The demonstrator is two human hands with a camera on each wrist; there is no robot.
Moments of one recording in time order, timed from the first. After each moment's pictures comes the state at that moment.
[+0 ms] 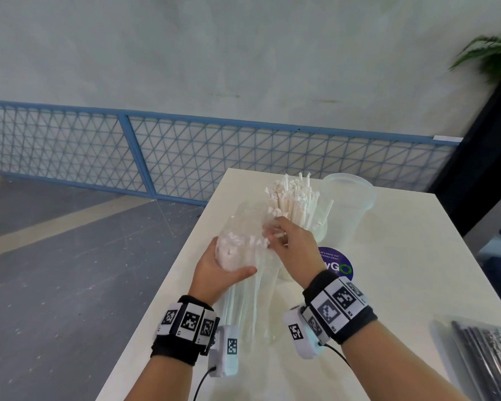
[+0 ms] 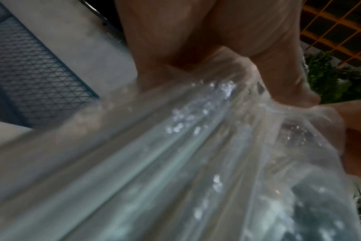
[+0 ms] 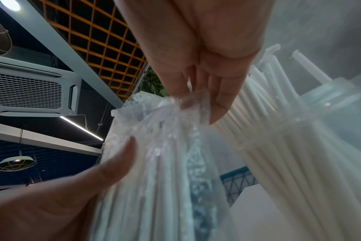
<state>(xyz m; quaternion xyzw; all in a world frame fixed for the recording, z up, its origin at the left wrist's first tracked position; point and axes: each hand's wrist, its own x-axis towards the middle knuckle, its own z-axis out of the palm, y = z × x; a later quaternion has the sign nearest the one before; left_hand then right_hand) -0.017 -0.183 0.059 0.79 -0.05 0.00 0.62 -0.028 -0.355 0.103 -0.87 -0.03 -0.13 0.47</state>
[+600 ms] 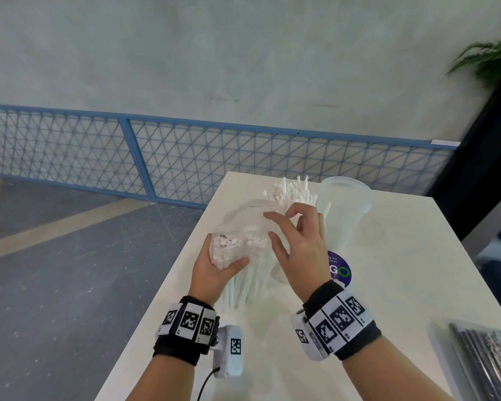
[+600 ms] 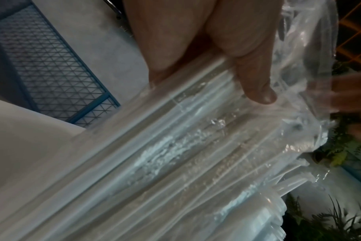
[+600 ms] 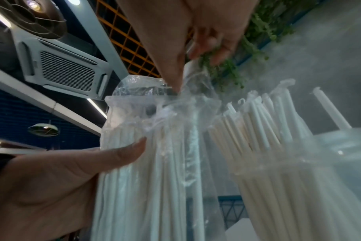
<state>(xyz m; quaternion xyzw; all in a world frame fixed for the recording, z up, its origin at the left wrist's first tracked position) -0.019 -0.188 0.061 0.69 -0.10 0.04 0.71 -0.046 -0.353 0.112 -0.87 -0.11 -0.42 0.25</state>
